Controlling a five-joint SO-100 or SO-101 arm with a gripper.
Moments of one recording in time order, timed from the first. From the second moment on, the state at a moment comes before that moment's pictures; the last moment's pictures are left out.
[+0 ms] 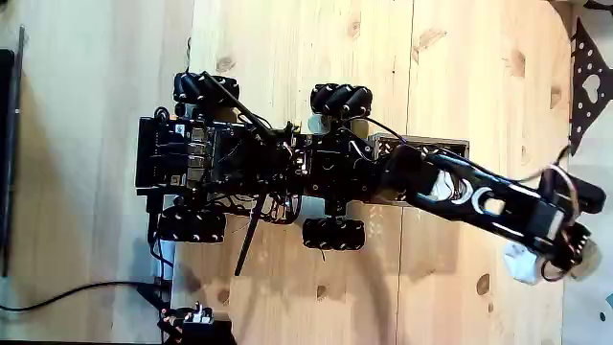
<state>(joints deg) 22.9 95.2 49.8 94.2 5.1</state>
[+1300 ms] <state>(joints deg) -4.0 136.4 100.5 93.6 5.8</state>
